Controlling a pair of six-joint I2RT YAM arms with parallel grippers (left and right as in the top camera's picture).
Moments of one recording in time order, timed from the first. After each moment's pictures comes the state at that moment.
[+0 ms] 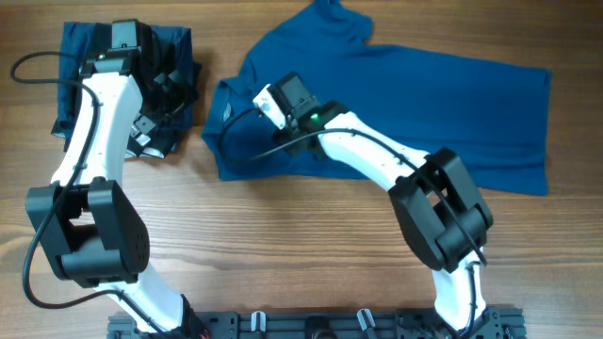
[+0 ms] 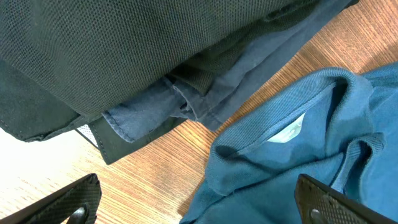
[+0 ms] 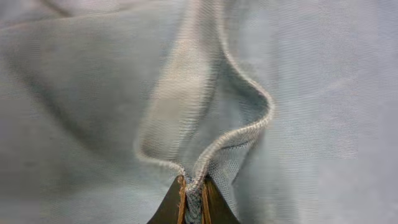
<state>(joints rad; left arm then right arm) 0.07 1.88 1.57 -1.04 0.00 -0.68 0.64 2.11 1.50 -0.44 0.05 -0.27</state>
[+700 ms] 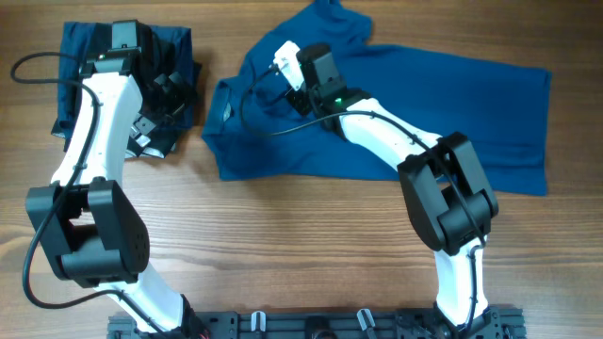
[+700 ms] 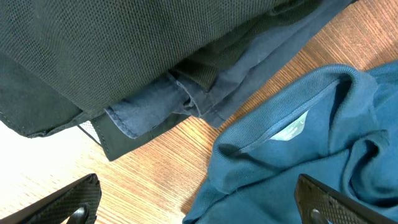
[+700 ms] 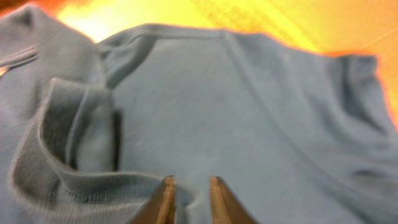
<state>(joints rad) 0.07 1.88 1.57 -1.05 0.00 -0.68 0.52 2.16 1.50 -0.06 0.05 -0.34</state>
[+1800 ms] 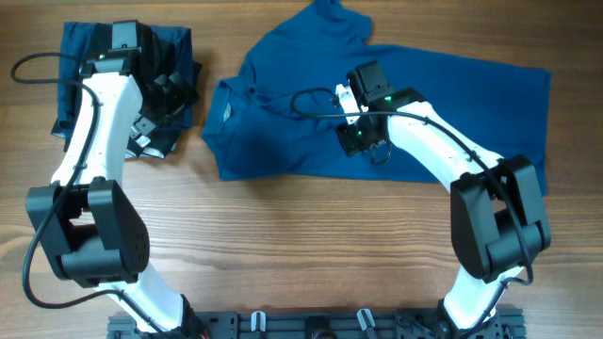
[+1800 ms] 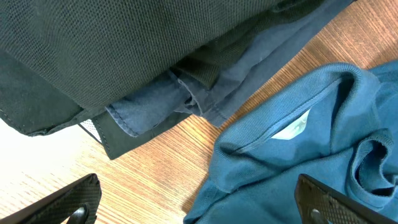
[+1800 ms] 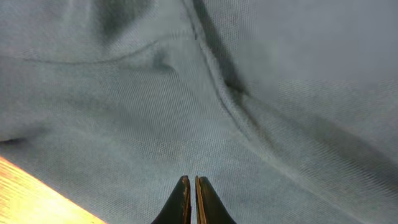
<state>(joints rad) 0.07 1.89 1.57 -1.05 0.00 -0.68 0.39 1.93 1.30 -0.66 -0.10 -0.04</state>
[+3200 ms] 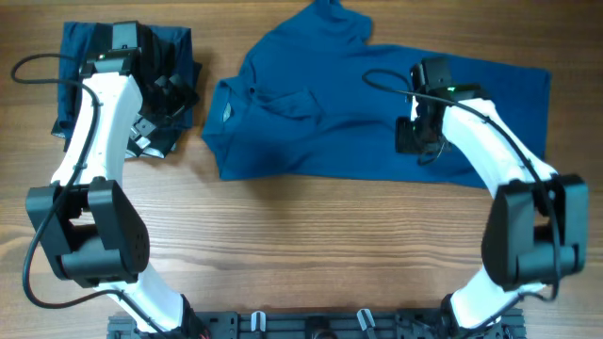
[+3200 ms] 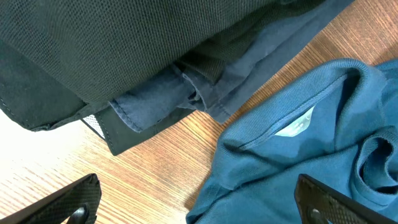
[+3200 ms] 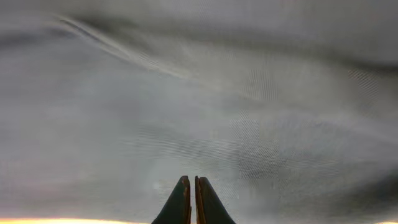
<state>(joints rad) 0.07 1.89 1.57 -1.07 0.00 -0.68 0.14 1.85 1.26 -0.86 0.04 0.22</state>
